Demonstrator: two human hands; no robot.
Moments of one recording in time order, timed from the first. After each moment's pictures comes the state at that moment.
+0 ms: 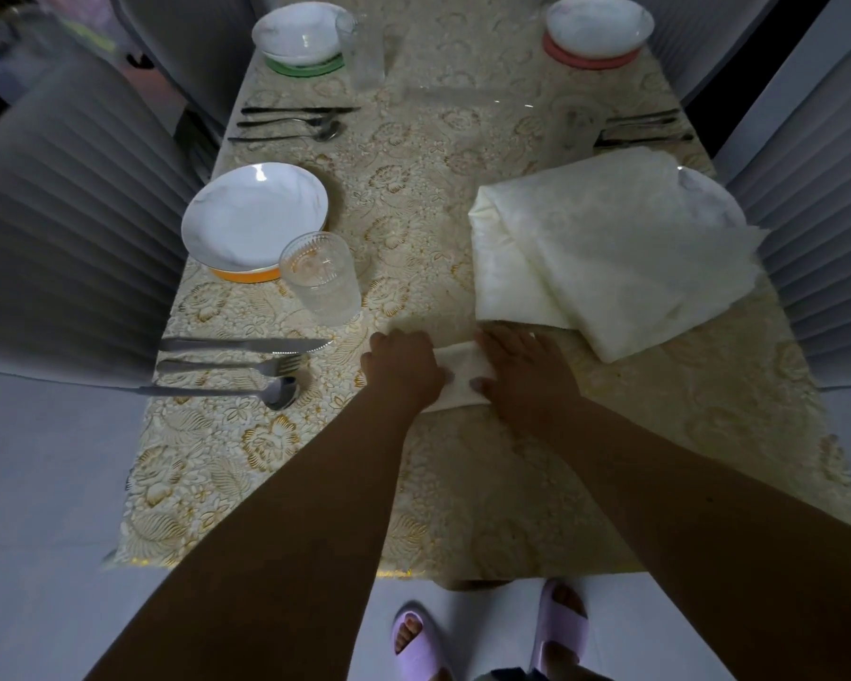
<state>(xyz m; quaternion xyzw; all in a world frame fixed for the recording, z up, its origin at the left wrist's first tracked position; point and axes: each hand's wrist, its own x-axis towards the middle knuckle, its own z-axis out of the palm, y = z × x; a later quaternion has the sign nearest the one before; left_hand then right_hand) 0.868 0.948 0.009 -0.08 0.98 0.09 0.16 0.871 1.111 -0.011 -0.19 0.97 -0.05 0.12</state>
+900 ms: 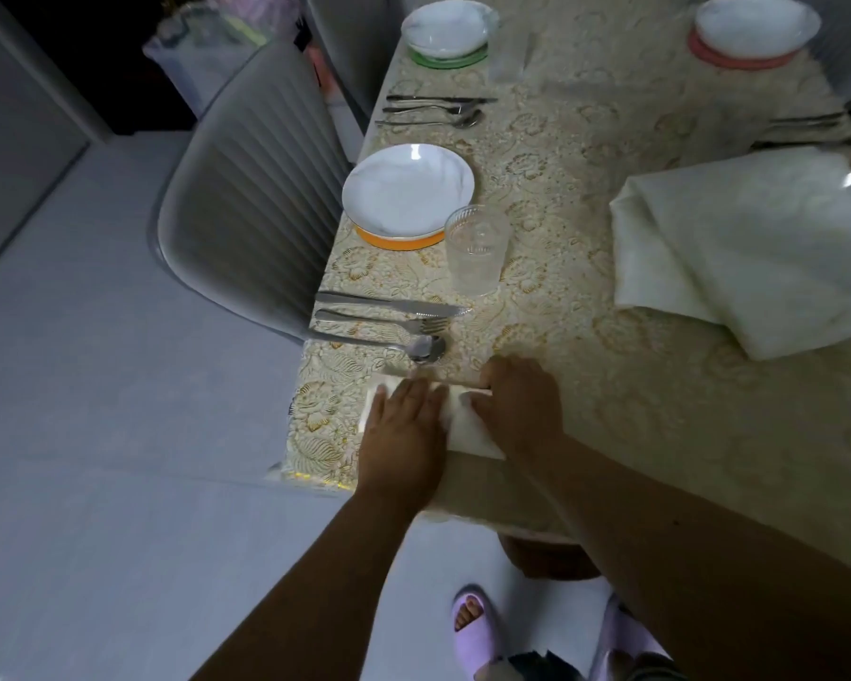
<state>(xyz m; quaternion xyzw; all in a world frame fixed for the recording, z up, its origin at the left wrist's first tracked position) 1.031 0.807 -0.026 -0.01 0.99 0.10 -0.02 0.949 0.947 -0.014 -0.14 0.98 -0.13 0.03</state>
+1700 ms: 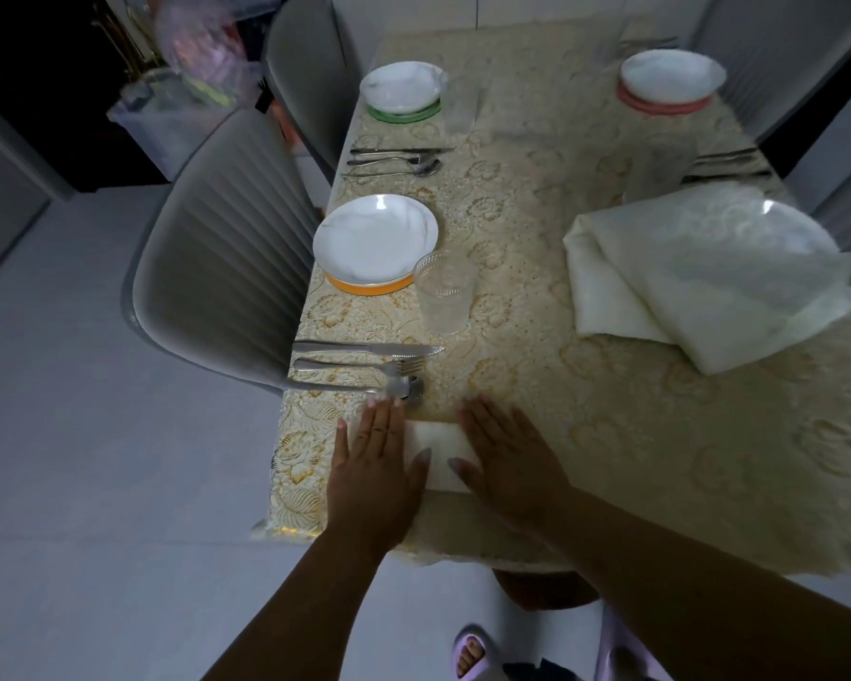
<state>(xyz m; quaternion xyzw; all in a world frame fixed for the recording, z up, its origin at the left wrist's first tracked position) 1.028 0.796 -0.006 -0.03 1.00 0.07 0.06 0.975 0.979 -0.020 -0.30 0.94 -0.12 0.09</state>
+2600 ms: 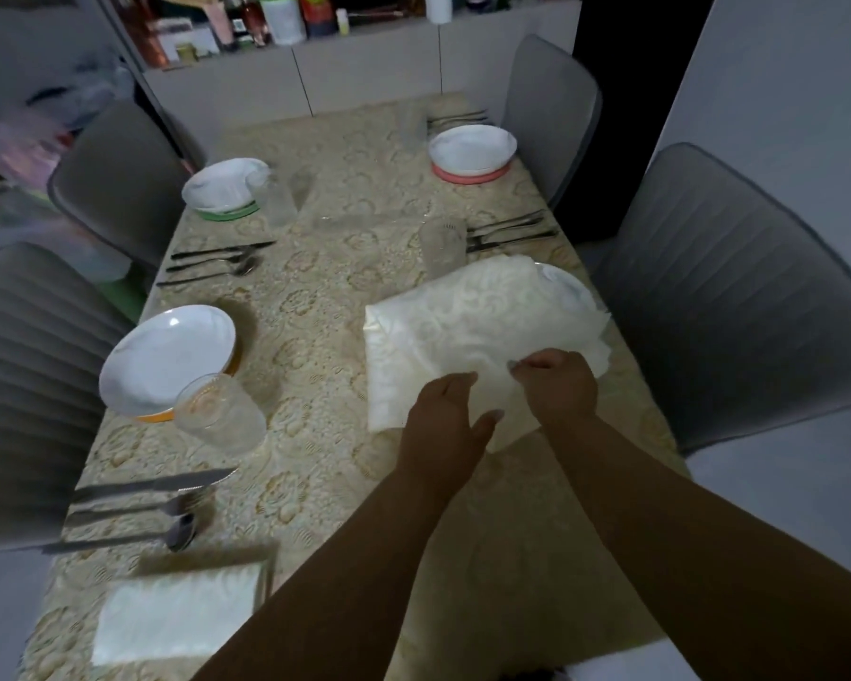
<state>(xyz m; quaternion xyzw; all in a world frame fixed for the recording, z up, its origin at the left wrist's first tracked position) 0.848 1.107 0.060 0.09 0.95 0.30 -0.01 0.806 1.254 0.056 0.21 0.86 -0.47 -0.02</state>
